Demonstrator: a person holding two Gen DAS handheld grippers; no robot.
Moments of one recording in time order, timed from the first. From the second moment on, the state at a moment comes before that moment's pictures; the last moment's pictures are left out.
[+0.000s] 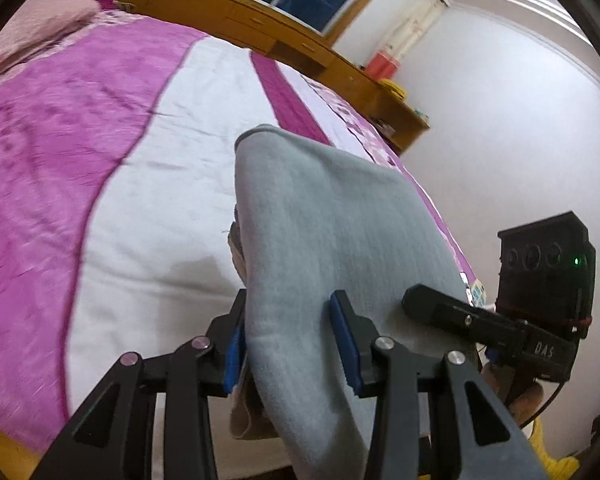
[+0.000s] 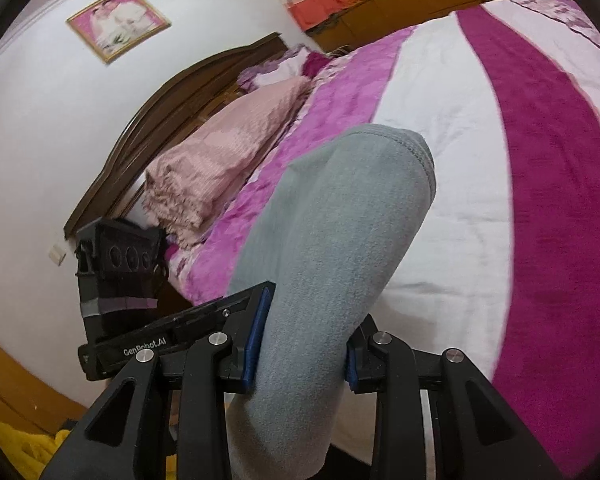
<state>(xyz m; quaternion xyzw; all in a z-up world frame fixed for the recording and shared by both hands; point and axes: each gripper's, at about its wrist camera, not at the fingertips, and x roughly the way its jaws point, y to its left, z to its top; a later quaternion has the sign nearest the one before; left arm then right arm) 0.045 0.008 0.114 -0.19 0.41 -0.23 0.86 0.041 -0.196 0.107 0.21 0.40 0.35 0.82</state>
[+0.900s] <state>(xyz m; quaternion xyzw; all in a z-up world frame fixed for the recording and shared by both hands) 0.144 -0.062 0.033 -0.07 0.46 -0.21 0.86 0.142 -0.251 0.007 0.14 0.48 0.21 0.84</state>
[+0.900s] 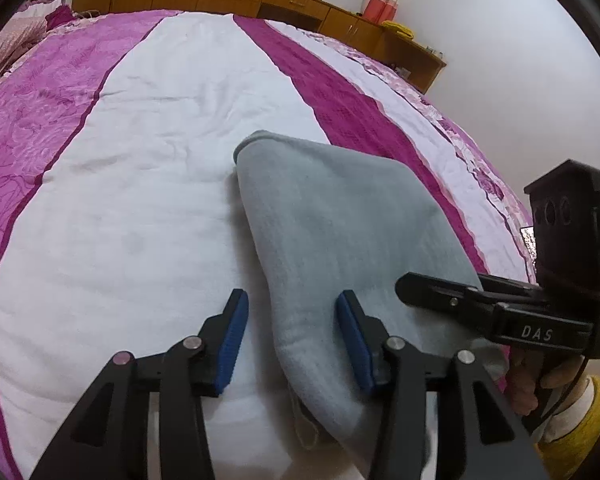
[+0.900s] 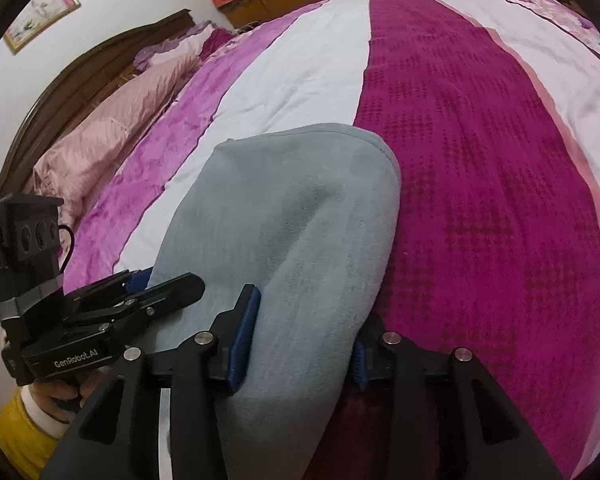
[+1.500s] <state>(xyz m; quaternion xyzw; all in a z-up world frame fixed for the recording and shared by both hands) 0.082 -0.056 0.040 -0.02 0.48 -0.17 0.86 0.060 -0.263 0.046 0.08 0.45 0.15 0.88</state>
